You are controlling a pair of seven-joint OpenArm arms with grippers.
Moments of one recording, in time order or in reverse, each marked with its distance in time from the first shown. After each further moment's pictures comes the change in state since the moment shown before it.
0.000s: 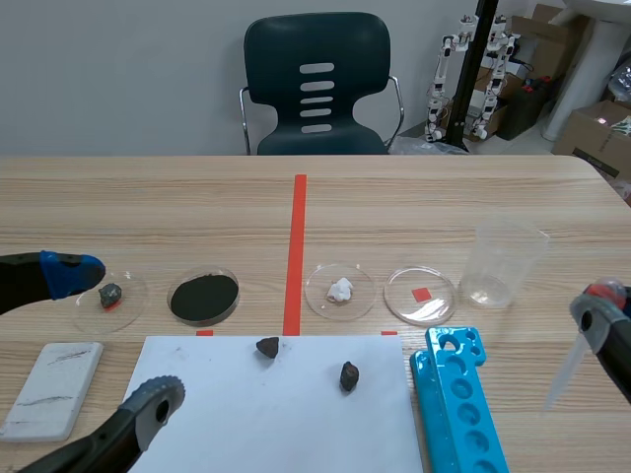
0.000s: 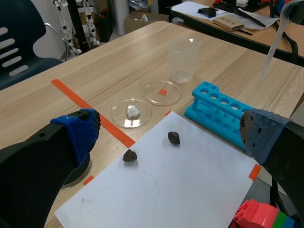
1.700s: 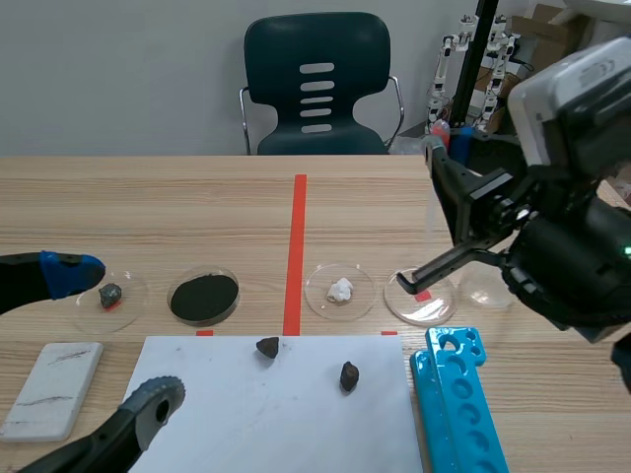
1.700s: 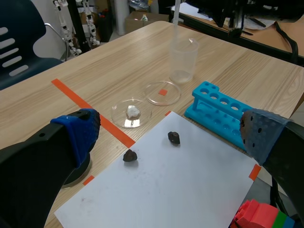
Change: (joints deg) left arm 0.0 0.0 0.0 0.0 0.0 0.0 0.0; right arm 39.5 5.7 -27.9 -12.5 1.3 -18.8 -16.7
